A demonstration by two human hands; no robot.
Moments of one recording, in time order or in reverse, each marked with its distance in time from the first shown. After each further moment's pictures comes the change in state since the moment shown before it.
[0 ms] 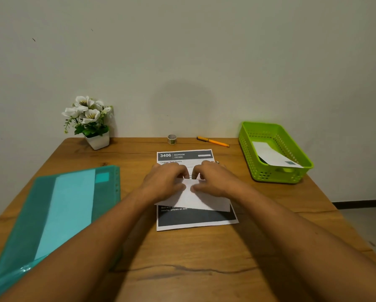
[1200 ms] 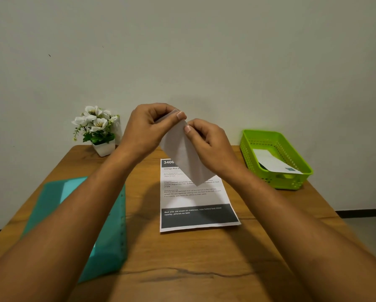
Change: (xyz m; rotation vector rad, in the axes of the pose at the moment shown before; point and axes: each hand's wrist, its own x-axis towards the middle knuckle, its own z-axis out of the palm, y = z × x) left_hand -0.013 0.028 -0.141 -0.735 0.538 0.153; right_hand -0.015 -0.055 -0.080 0.725 0.655 -0.281
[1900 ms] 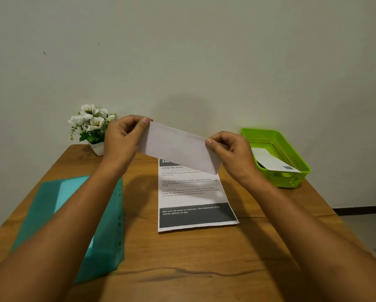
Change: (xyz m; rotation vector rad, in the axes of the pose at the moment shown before) left_hand -0.019 -0.050 -0.015 0.006 0.307 -0.214; right_hand -0.025 0.051 -0.033 0.027 0.122 0.165
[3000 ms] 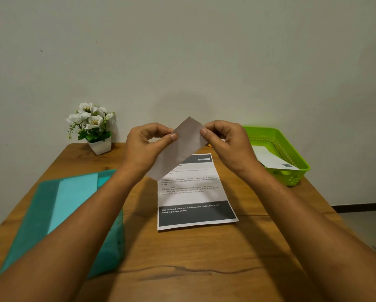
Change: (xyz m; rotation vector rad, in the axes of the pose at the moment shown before) left_hand -0.021 0.006 0.029 -0.066 -0.205 0.076; right_hand 0.007 -0.032 0.000 -0.025 -0.034 -0.141
